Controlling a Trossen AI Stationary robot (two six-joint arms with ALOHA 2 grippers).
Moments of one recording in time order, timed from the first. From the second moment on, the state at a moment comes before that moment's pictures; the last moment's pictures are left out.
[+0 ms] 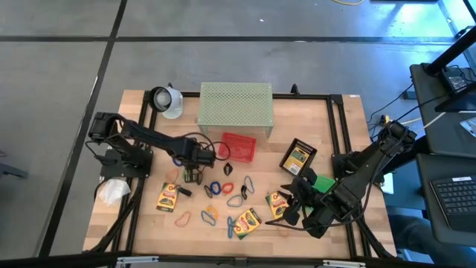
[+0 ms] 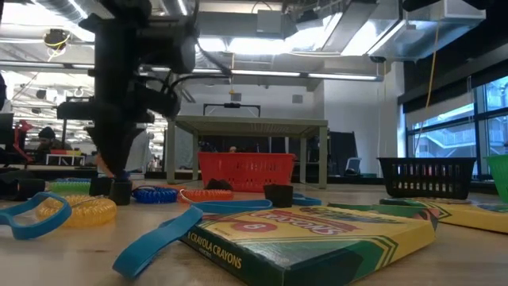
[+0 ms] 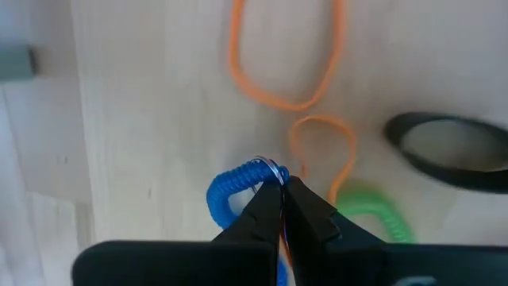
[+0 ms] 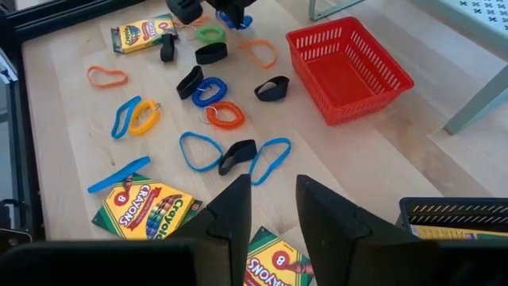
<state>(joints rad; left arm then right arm) -0.06 1.59 0.87 -0.83 -0.18 -0.21 0.81 1.52 1.23 -0.90 0.83 1.17</state>
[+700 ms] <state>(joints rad) -0.02 1.59 0.87 -0.84 -0.13 -0.18 0.81 1.52 1.23 -0.89 0.82 1.17</state>
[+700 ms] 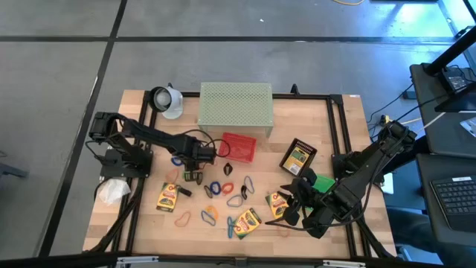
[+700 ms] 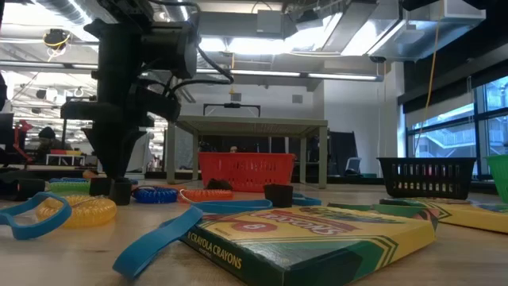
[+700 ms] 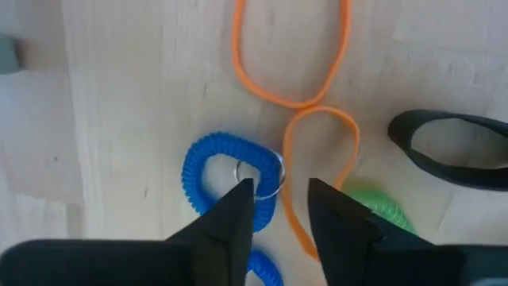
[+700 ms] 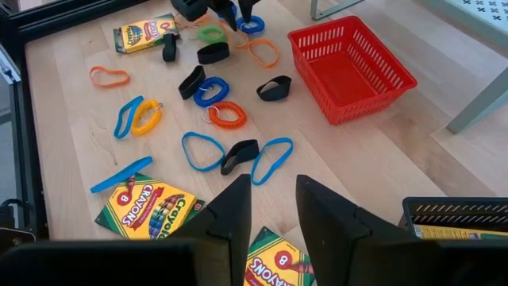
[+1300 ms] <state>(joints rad) 0.09 1.59 0.90 -0.81 -0.20 -0.25 0.81 1.52 1.23 -0.88 0.82 1.17</state>
